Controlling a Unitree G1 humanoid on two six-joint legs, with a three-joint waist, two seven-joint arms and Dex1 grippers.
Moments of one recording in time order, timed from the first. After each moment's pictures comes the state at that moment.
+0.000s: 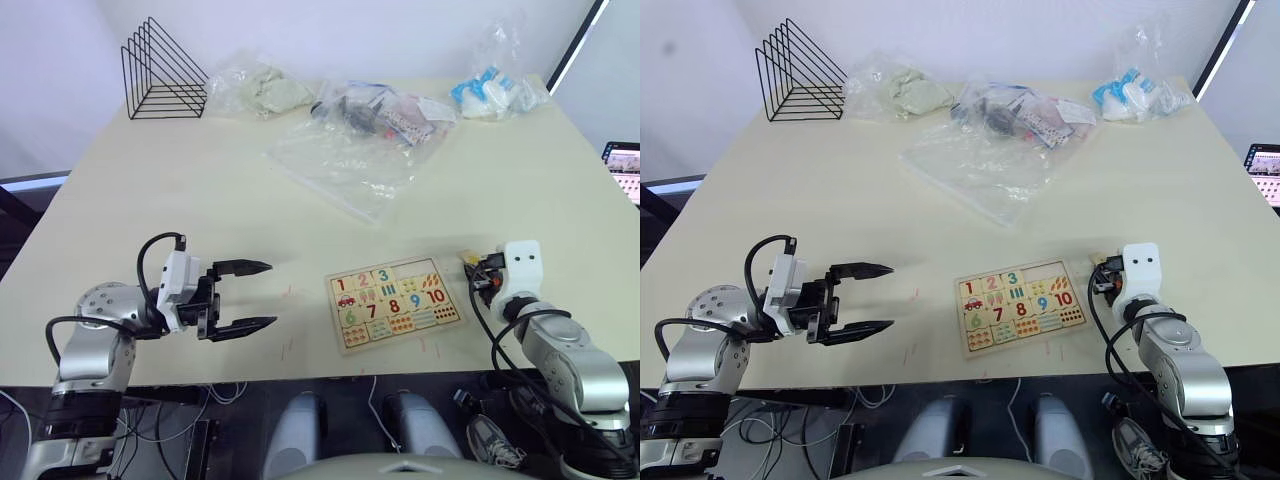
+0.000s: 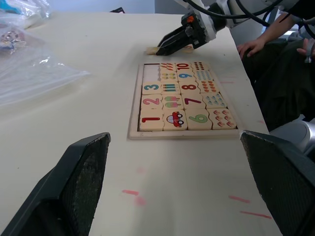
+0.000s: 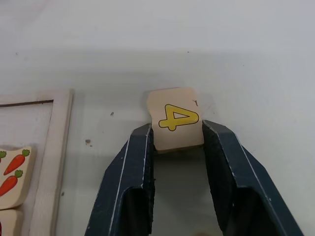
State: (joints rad) left arm -0.10 0.73 0.18 0.05 -0.51 -0.02 -1.50; right arm -0.02 -0.32 -0.13 -0.45 0.28 0.82 0.17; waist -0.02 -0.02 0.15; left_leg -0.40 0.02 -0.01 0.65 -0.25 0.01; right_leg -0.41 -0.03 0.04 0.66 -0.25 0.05
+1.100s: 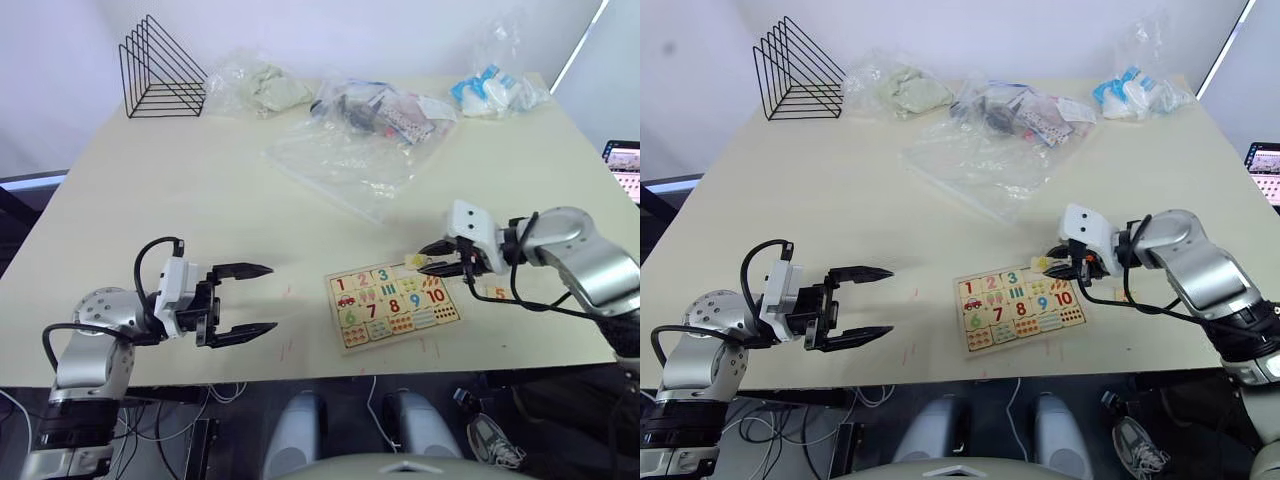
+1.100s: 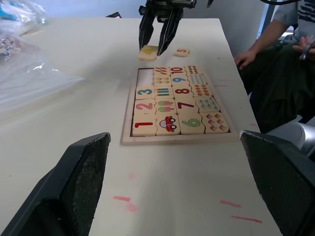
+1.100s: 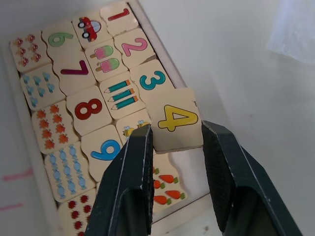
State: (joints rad) left arm -0.06 0.73 0.18 0.00 -0.53 -0.03 -1.48; right arm -0.64 -0.83 0.36 -0.11 0.22 0.56 1.19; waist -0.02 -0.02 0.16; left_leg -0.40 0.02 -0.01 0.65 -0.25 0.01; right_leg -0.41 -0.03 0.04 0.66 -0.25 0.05
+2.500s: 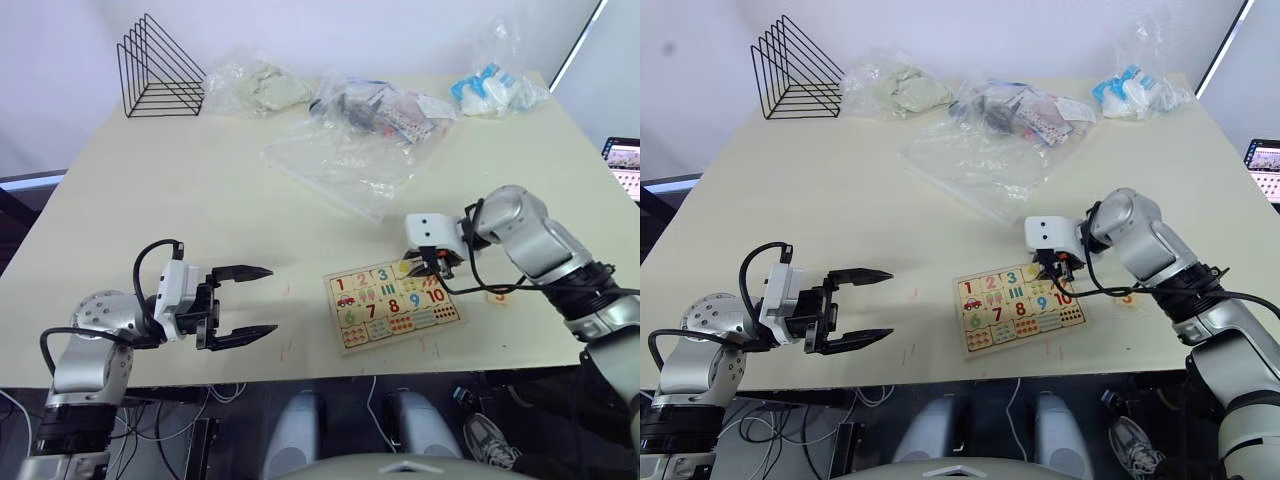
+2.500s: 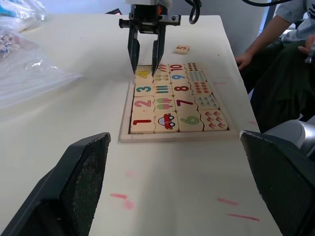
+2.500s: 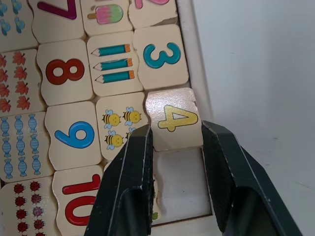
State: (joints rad) left arm -0.03 0.74 0.18 -0.02 -0.53 -0.03 -1.47; right arm -0.81 -0.68 0.53 0.12 -0.11 0.40 1.38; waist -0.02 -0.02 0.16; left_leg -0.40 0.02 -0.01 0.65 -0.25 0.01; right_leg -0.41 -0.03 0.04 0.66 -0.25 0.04
